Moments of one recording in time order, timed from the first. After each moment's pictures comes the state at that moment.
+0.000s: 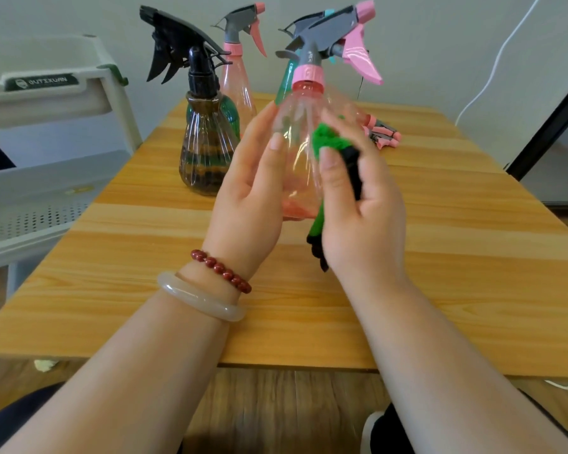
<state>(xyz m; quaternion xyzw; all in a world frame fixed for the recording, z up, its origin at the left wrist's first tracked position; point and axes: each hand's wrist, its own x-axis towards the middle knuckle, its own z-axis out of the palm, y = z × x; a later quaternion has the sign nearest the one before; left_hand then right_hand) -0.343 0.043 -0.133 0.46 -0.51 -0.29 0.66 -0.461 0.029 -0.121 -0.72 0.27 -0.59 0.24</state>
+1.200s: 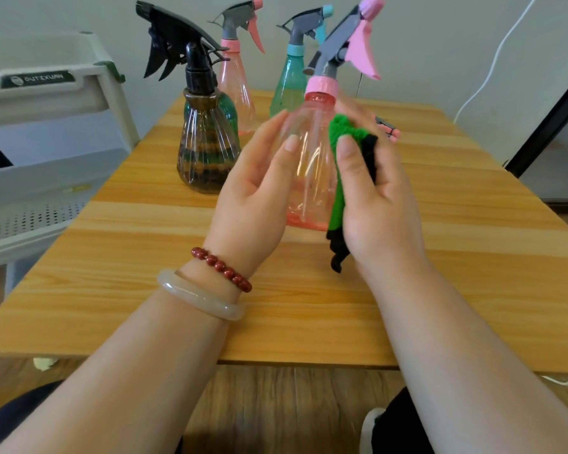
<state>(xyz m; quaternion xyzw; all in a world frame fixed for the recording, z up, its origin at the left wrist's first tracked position) -0.352 0.047 -0.129 0.47 -0.50 -0.31 0.66 -0.474 0.013 -0.121 -0.70 0.29 -0.55 0.35</state>
